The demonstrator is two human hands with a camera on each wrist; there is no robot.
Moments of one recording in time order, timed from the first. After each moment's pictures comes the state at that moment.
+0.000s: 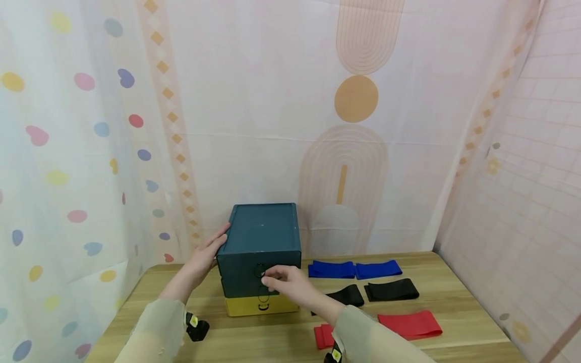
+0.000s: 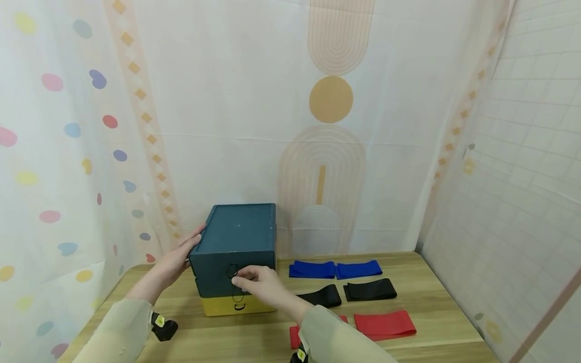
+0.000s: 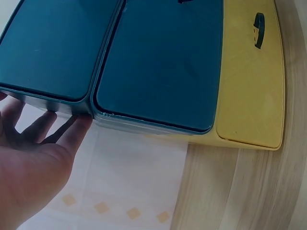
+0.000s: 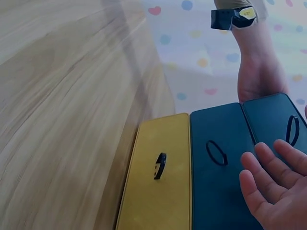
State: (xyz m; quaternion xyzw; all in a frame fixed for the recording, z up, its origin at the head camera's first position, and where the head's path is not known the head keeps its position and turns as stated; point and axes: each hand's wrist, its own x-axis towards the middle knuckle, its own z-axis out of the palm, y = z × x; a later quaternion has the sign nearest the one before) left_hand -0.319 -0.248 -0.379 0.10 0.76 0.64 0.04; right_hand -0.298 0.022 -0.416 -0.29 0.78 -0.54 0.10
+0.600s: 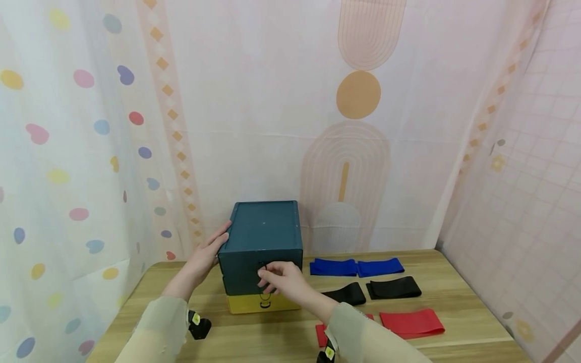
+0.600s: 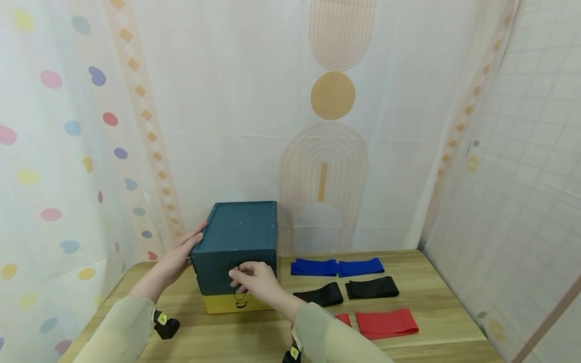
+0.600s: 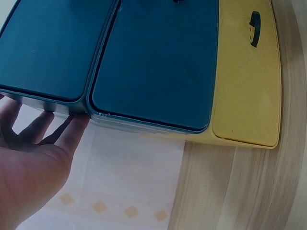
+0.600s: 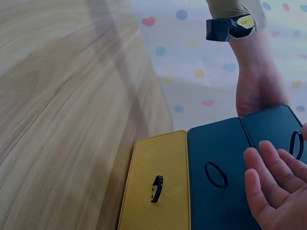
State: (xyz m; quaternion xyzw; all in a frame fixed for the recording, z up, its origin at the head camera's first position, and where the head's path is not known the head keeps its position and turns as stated) left_hand -0.315 -0.249 -0.379 0.10 0.76 0.64 0.03; right_hand -0.292 0.004 -0.410 -0.26 0.75 -0.60 0.11
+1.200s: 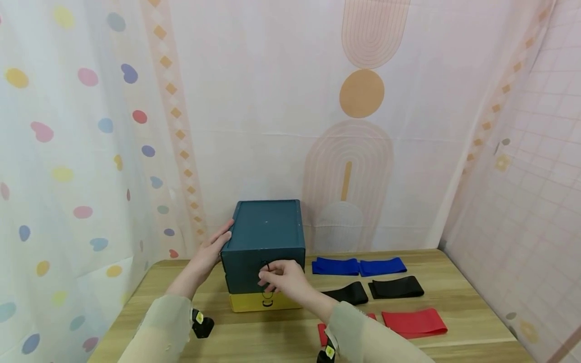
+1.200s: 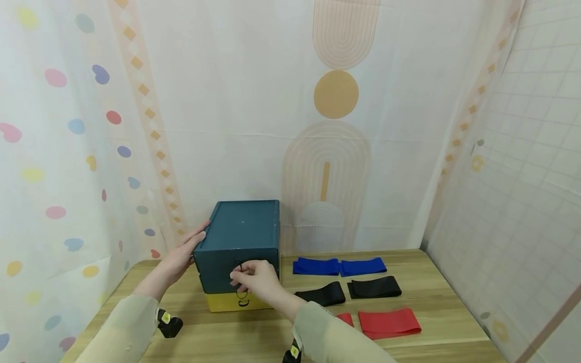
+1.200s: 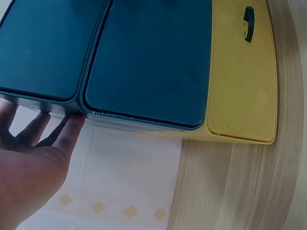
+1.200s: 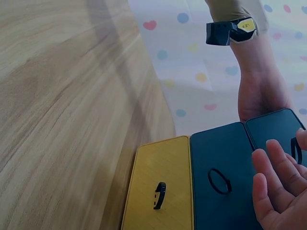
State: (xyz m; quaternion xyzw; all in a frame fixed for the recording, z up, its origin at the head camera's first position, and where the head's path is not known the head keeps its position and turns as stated) left_hand -0.316 -0.242 -0.381 0.09 0.76 0.65 0.02; right_hand -0.292 0.003 -0.414 -0.25 0.76 -0.60 0.09
